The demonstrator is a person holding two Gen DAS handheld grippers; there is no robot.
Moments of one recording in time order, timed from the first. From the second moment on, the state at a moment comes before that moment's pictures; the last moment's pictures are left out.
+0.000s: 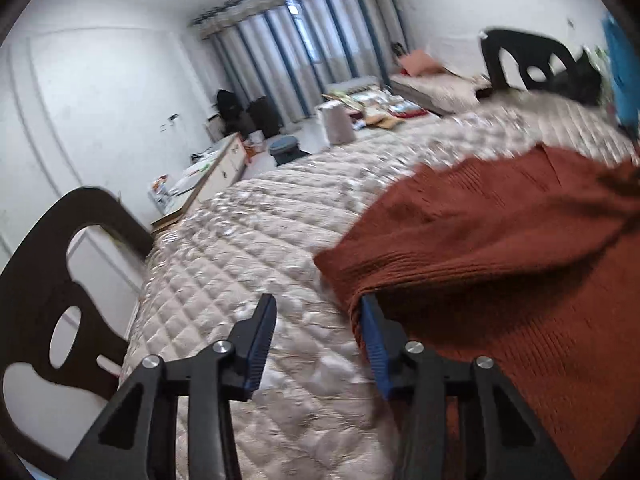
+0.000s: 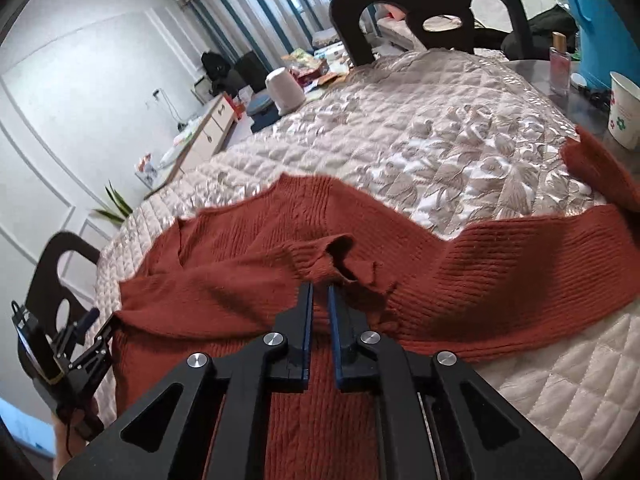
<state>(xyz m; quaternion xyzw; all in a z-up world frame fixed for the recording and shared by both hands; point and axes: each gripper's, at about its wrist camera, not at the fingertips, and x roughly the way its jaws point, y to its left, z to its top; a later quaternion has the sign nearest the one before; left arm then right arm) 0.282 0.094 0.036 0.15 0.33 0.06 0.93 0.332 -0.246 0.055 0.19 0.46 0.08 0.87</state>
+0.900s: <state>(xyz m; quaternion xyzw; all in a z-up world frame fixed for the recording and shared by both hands) 0.273 0.114 0.026 0.10 0.36 0.05 0.92 0.304 -0.216 0.055 0.05 0.38 0.20 0.90</state>
